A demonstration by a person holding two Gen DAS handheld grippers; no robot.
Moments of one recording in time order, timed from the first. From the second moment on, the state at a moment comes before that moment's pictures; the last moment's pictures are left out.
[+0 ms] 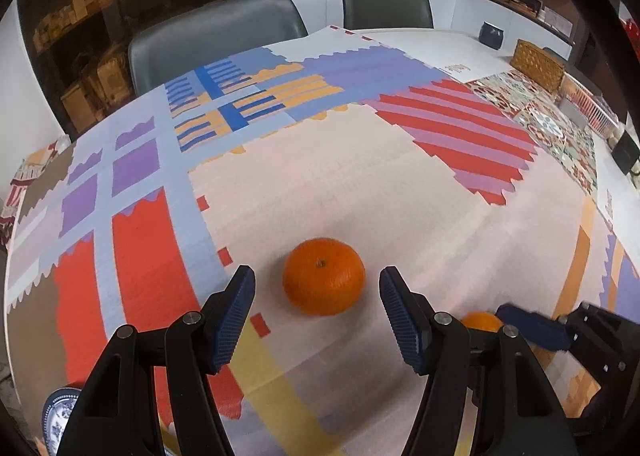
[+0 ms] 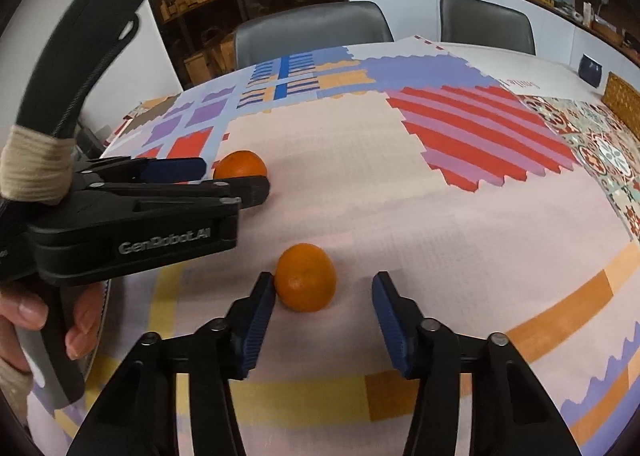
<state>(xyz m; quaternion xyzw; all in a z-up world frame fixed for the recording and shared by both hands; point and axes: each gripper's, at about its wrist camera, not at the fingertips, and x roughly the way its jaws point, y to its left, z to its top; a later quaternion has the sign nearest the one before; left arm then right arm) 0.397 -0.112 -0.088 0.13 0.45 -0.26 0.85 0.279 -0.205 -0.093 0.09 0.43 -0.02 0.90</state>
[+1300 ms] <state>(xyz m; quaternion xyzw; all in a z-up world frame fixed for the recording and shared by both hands) 0.281 -0.043 -0.006 0.10 0.38 -0.19 0.90 0.233 -0.193 -0.019 0.07 0.36 0.08 0.93</state>
